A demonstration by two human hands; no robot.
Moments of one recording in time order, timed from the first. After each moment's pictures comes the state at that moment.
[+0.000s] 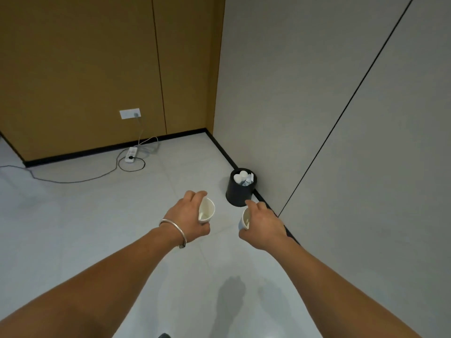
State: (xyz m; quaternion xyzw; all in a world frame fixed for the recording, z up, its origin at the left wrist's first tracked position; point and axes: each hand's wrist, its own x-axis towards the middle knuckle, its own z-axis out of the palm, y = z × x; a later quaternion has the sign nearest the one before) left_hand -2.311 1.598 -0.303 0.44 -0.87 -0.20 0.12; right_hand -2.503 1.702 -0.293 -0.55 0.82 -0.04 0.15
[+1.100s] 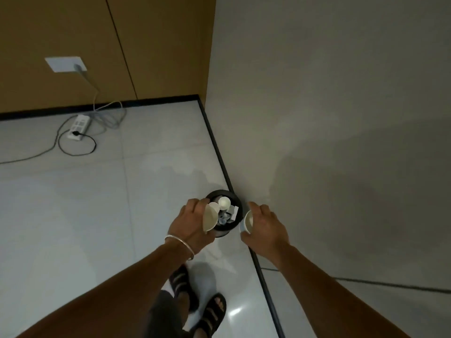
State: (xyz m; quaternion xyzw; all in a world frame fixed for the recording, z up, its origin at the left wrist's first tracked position) left_hand -2.774 1.160 -0.467 0.54 -0.77 -0.32 0.09; right_hand -2.967 1.217 -0.433 -0.57 0.78 0.02 0.25
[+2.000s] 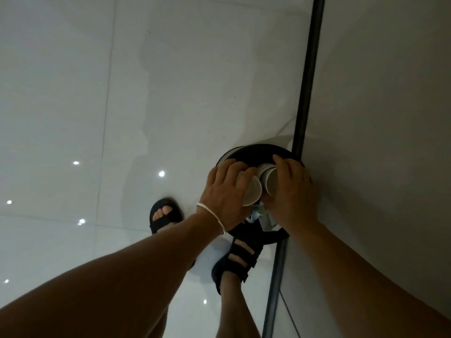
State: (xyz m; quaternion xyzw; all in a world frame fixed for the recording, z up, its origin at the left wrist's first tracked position) left_hand -2.900 1.048 -0.951 0.60 -0.76 -0.25 0.06; right_hand -3.059 1.021 -0.929 -0.71 0.66 0.06 0.24
